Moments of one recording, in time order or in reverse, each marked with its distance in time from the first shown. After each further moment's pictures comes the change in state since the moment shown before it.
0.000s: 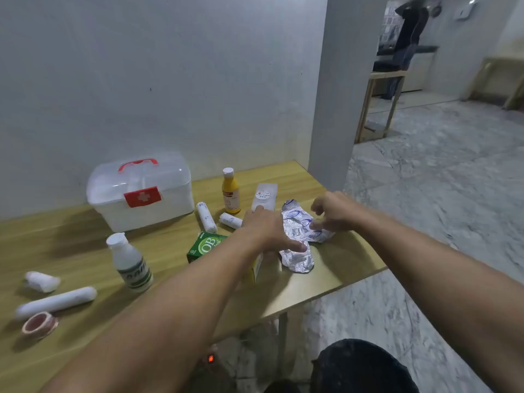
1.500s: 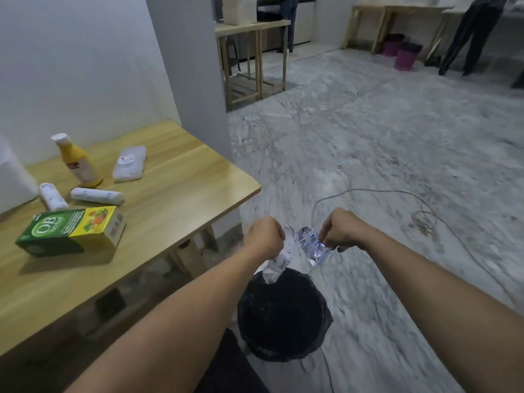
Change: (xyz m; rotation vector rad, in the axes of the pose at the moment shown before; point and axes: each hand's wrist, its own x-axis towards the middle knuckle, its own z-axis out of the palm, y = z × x) left_hand -0.037 0.211 0.158 -0.527 -0.149 0.165; right_hand -0.244 0.180 0.054 0.444 -0.132 0.695
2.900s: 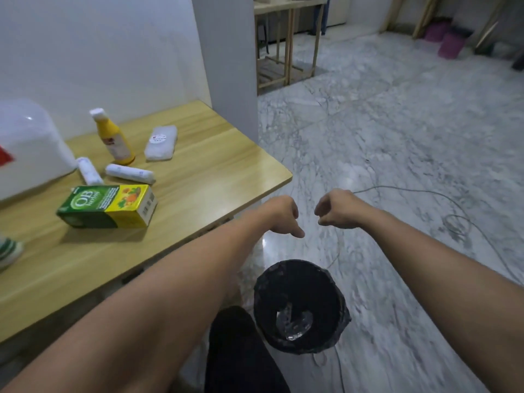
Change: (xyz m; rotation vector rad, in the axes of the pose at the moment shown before) left_hand 0.002 0.003 -0.063 0.269 -0.330 0.047; right_hand 0.032 -0.053 0.015 -0.179 -0.006 -0.247
